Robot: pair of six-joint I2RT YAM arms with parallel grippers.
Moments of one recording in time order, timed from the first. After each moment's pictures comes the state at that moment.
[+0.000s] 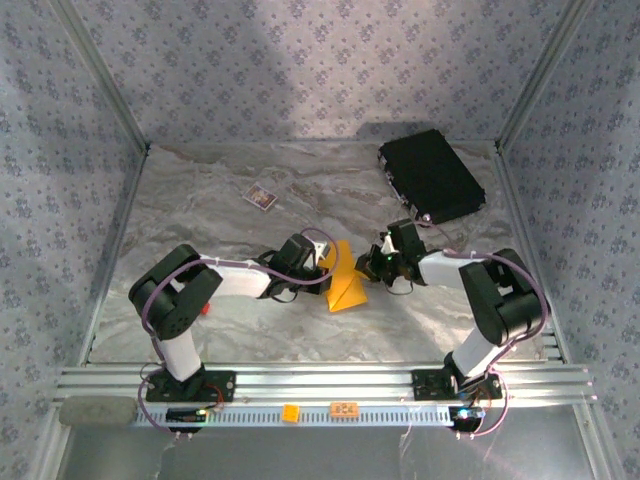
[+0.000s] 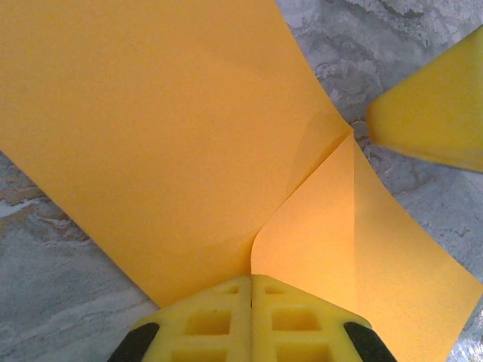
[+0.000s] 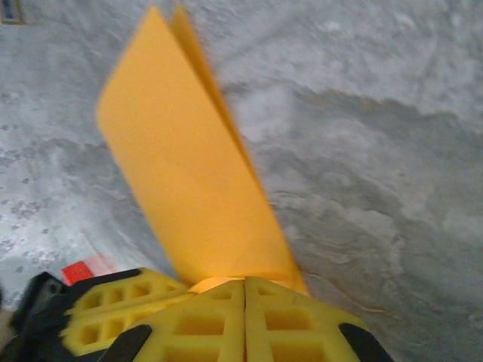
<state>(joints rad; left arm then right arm) -0.81 1.76 0.78 0.15 0.27 -0.55 0.39 1.61 0.65 0.08 -0.55 0.94</state>
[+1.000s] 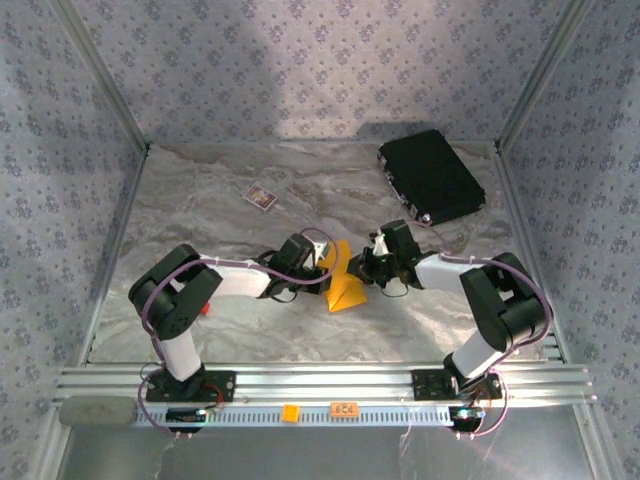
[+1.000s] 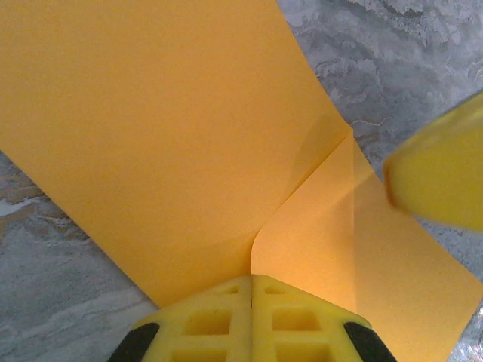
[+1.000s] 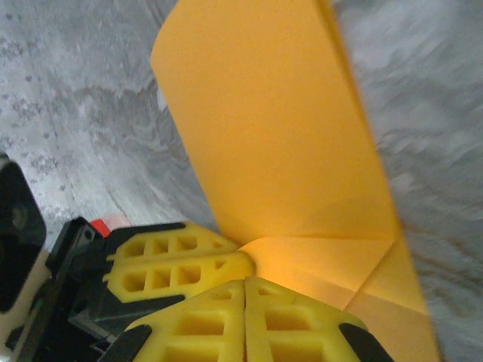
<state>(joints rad) -0.80 1.76 0.78 0.15 0.27 -0.55 0.47 1.59 0.64 0.10 -0.60 0.93</state>
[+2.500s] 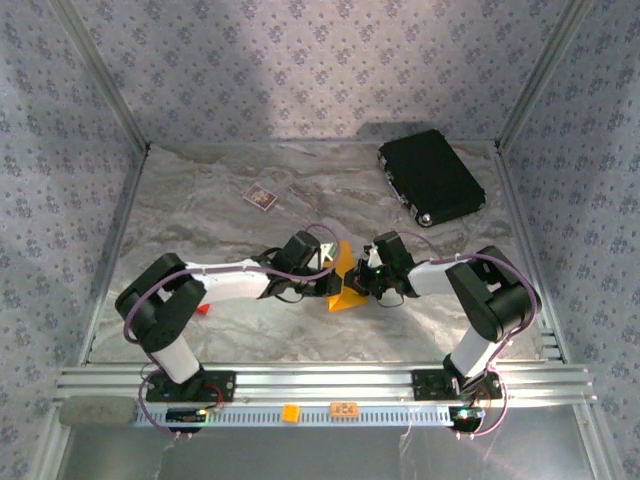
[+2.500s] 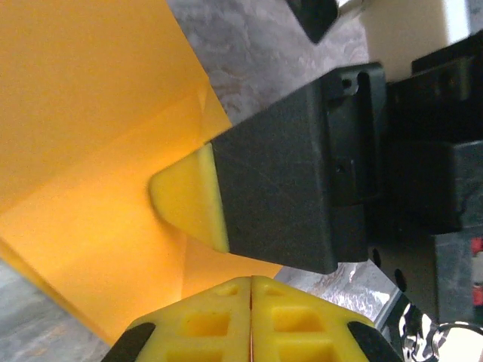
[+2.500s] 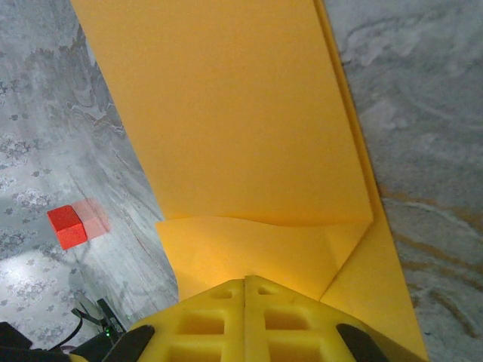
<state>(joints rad) -0.86 1.68 0.84 0.02 0.43 -0.77 0.51 1.67 0.58 0.20 -0.59 0.96</state>
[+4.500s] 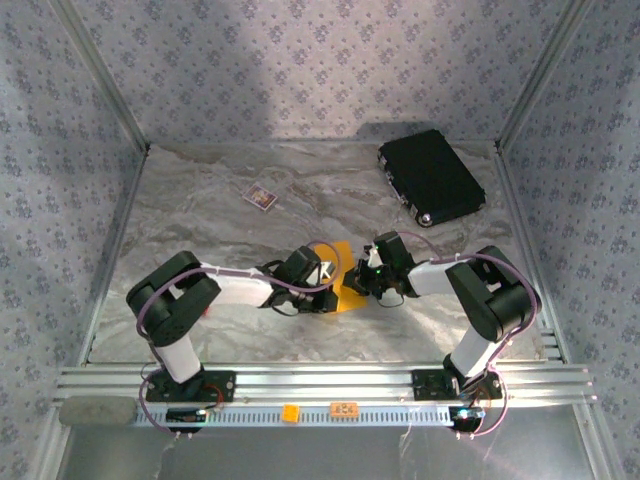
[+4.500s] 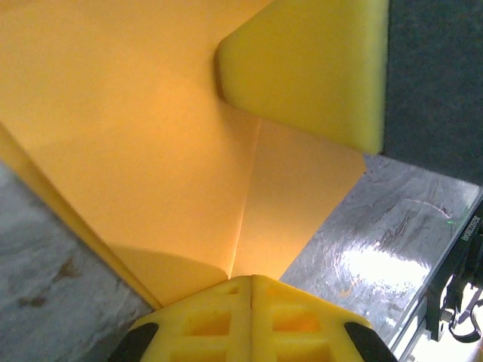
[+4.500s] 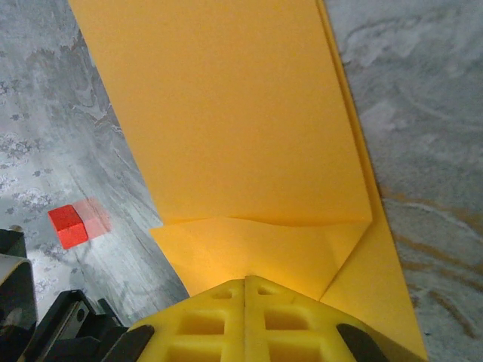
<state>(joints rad) -0.89 1.72 0.74 0.05 0.45 -0.80 0.51 1.67 0.58 0.21 -0.59 0.96</state>
